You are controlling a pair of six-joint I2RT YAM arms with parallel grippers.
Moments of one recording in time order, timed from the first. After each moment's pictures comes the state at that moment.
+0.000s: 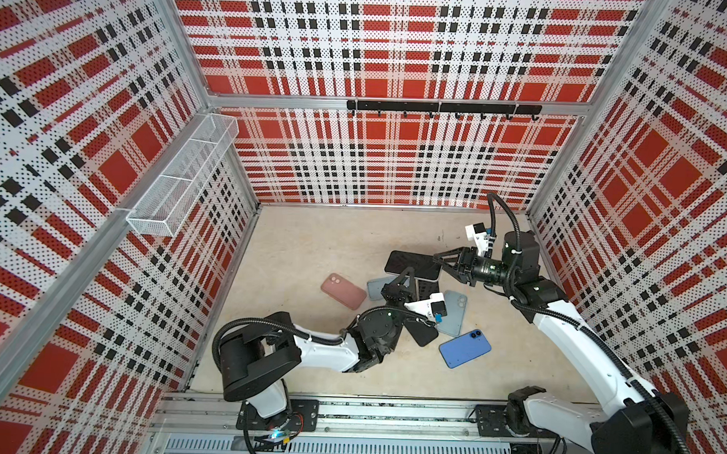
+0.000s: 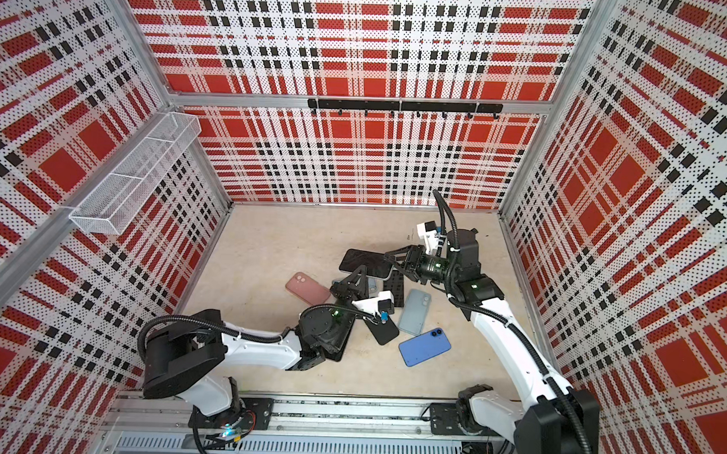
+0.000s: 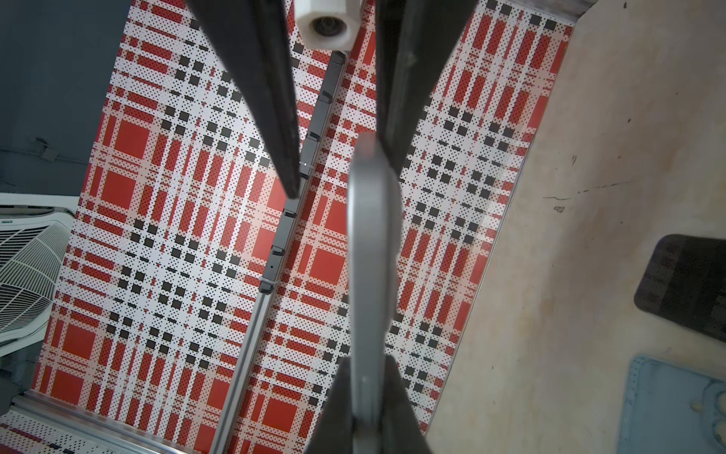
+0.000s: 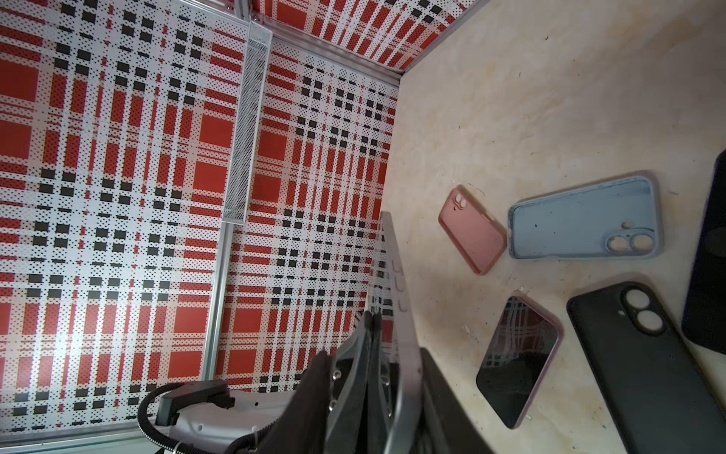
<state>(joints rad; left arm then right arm) -1.14 1.62 0.67 1.20 -0.76 1.44 0.30 1.17 0.96 -0.16 -0.79 0.96</state>
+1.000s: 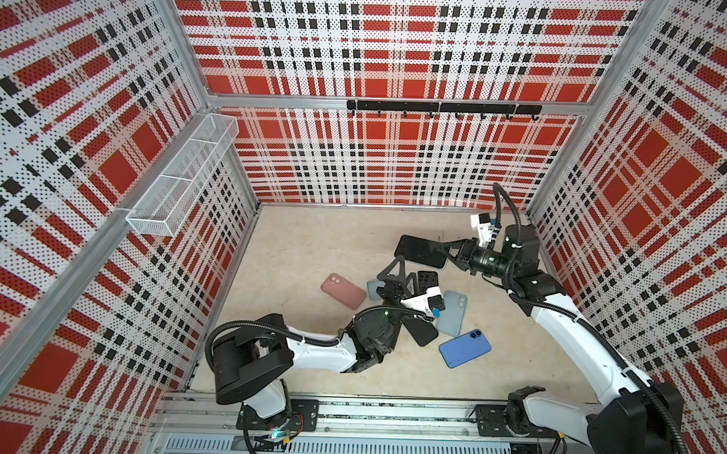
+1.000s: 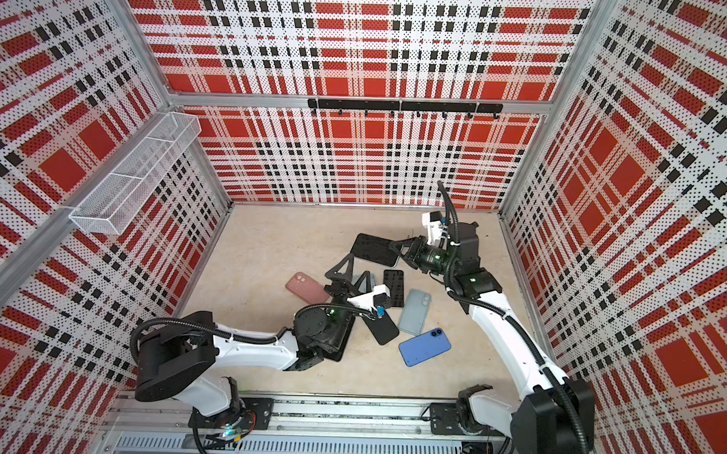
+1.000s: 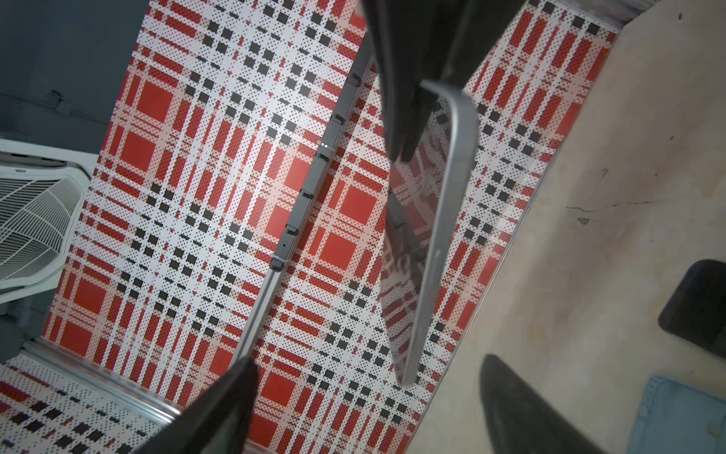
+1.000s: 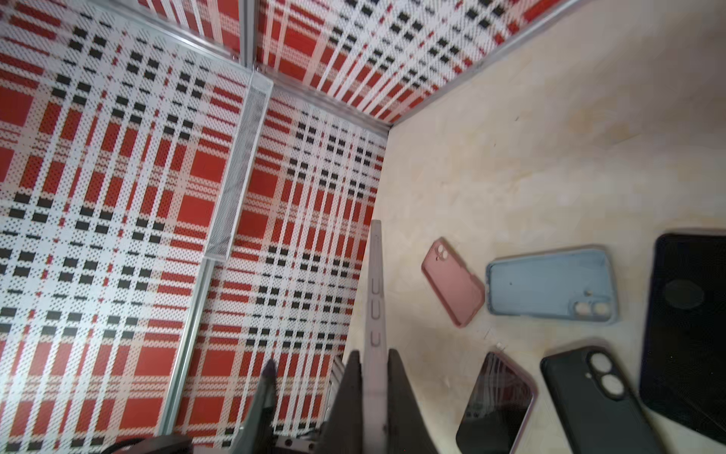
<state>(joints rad) -1.15 1.57 0.68 1.23 -0.84 1.41 0.24 1.19 1.00 -0.10 -0.65 0.91</state>
